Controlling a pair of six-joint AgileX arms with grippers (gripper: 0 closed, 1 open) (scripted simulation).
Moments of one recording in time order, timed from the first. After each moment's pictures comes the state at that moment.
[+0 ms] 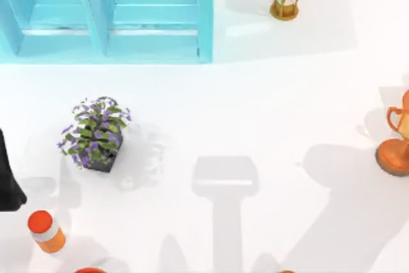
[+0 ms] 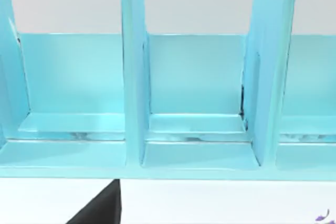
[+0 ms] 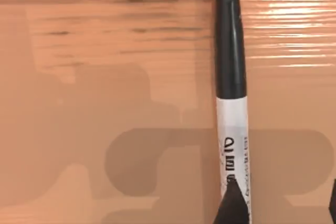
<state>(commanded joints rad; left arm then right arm) 0.00 0.00 0.00 0.00 0.00 0.00 -0.49 2.03 1.57 -1.19 0.14 1.10</state>
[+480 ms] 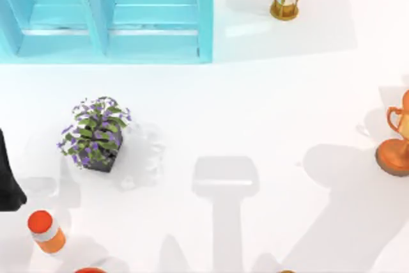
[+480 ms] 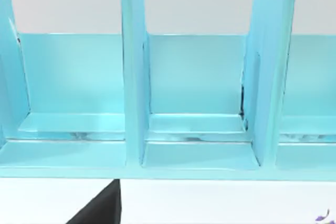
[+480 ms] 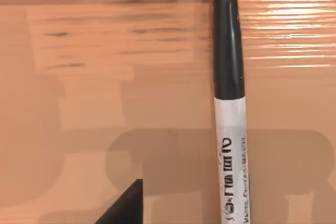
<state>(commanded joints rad) 0.00 0.00 0.00 0.00 0.00 0.00 -0.49 2.03 1.57 -1.19 0.14 1.10</state>
